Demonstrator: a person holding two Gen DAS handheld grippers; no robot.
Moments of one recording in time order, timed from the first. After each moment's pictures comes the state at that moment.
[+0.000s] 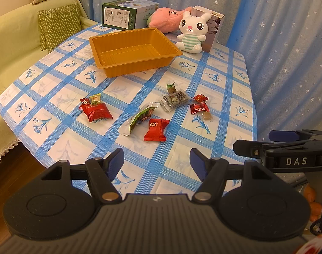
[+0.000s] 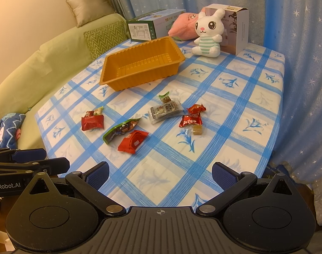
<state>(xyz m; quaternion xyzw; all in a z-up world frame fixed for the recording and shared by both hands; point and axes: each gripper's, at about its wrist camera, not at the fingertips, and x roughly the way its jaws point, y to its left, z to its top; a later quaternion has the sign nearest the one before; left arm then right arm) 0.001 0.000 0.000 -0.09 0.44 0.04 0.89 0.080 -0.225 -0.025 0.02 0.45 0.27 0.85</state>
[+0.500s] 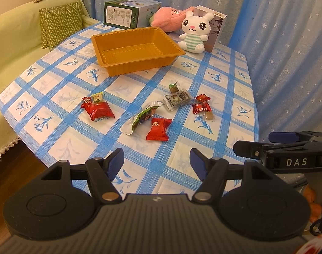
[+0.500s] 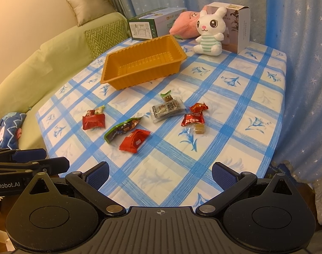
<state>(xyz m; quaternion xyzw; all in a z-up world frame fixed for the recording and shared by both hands) 0.012 -0.004 -0.004 -0.09 0.44 0.04 0.89 0.078 -0.220 -0.027 0.02 0.45 0.27 0.85</state>
